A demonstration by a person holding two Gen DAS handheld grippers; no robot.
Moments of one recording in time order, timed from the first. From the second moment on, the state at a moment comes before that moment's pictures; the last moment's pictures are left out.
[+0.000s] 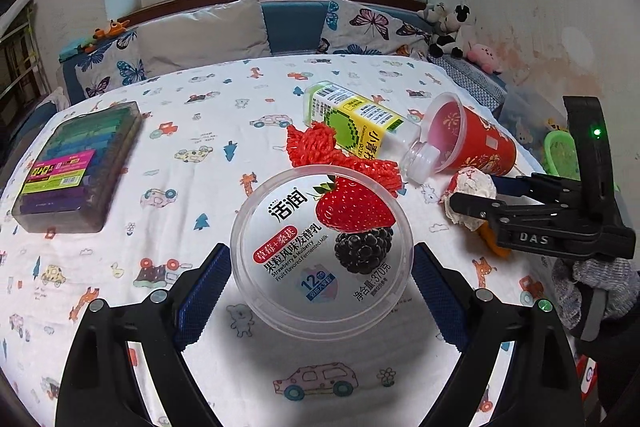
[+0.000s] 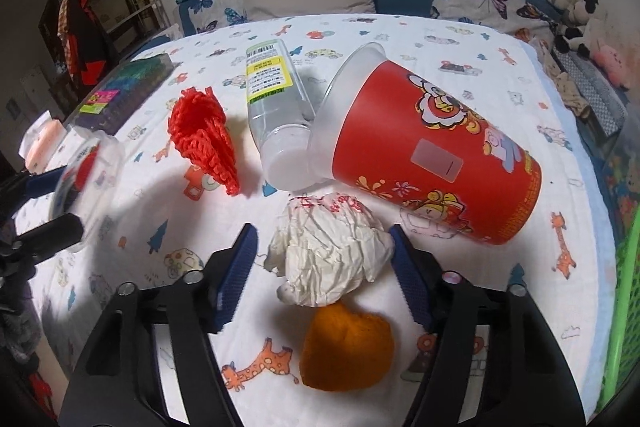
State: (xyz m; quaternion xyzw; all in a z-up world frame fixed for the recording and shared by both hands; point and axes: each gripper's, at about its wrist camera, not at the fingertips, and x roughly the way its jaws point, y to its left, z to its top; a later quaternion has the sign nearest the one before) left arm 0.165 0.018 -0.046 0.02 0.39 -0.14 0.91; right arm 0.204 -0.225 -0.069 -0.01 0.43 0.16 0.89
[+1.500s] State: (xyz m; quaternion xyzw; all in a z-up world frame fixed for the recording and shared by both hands) left arm 0.157 -0.194 0.001 0.08 0.36 -0.30 0.88; right arm 0.074 -0.522 -0.039 0.14 0.38 -0.10 0.91
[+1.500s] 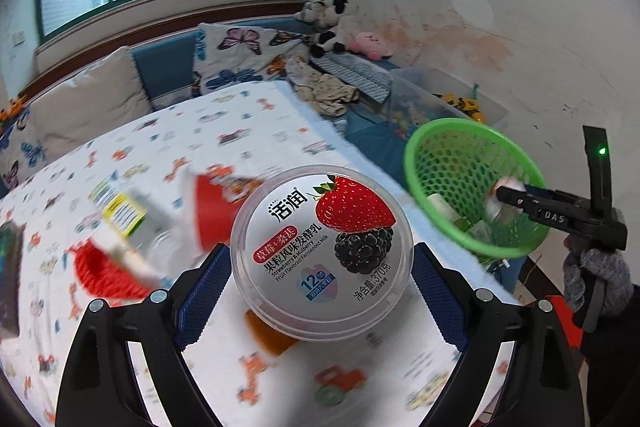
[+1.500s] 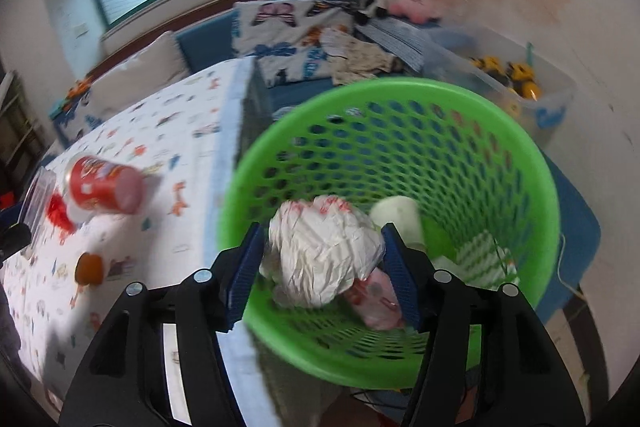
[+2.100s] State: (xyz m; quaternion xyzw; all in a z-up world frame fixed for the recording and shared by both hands) left arm 0.154 -0.334 -0.007 0.13 0.37 -0.39 0.83; right arm 0.031 -0.553 -0.024 0.17 0.34 -0.12 0.92
